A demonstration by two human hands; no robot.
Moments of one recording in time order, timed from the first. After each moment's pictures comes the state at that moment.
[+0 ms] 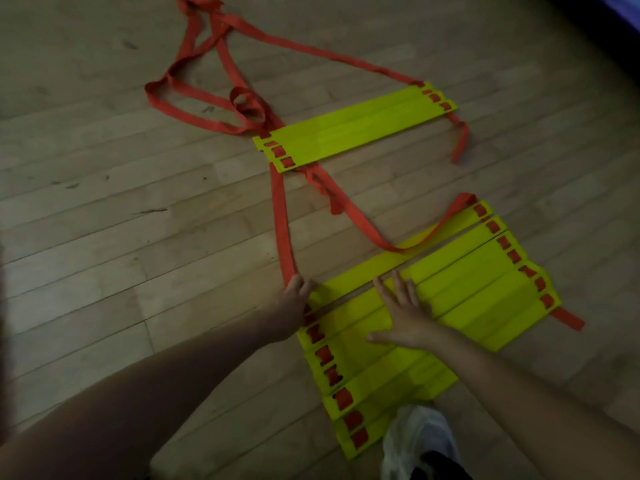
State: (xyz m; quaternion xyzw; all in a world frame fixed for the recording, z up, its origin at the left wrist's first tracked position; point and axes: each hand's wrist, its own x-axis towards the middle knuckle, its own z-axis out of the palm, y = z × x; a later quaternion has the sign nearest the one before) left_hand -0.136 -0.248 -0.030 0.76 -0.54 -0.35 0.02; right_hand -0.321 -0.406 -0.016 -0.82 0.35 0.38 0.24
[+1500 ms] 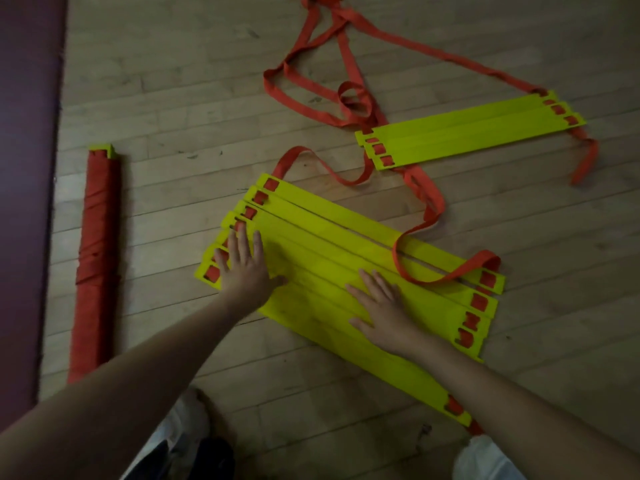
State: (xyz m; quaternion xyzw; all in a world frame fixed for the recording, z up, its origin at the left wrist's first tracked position) left_hand -0.022 -0.126 -0.021 0.94 -0.24 -0.24 -0.04; right_hand -0.206 -0.301 -0.046 -0.94 0.15 0.19 0.24
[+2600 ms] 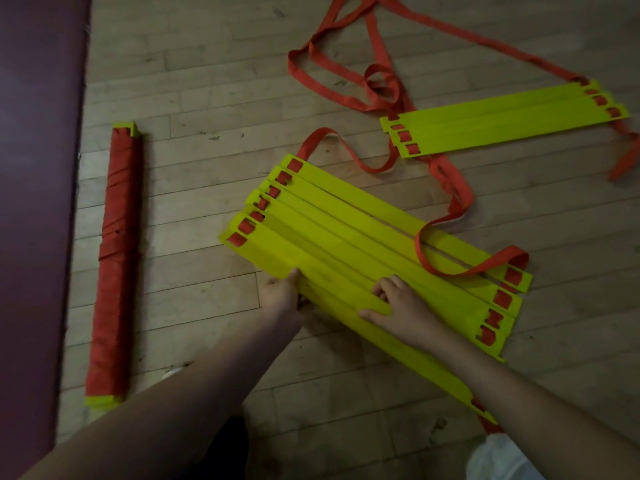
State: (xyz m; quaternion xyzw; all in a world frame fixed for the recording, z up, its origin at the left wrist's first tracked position) left_hand -0.077 -0.139 -0.023 0.62 0.39 -0.32 0.60; right_hand -0.203 -0.292 -0.033 -0.90 0.20 0.15 0.34
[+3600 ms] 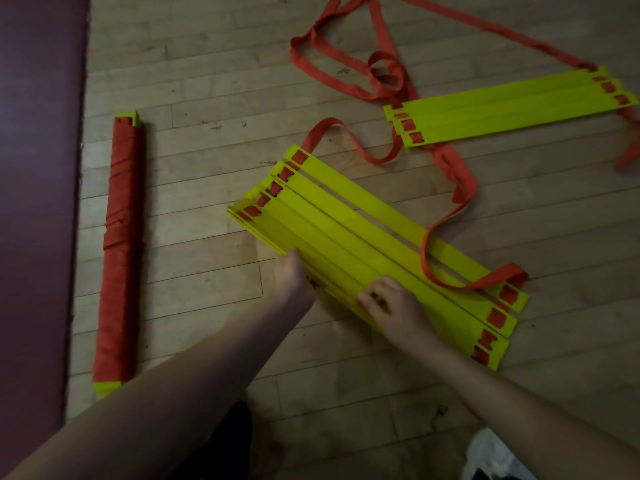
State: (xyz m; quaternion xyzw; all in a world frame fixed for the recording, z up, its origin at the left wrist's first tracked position) left_hand -0.070 -0.140 -0.039 0.70 0.24 -0.35 0.58; right_hand -0.214 -0.266 -0.031 -0.88 0.19 0.01 0.43
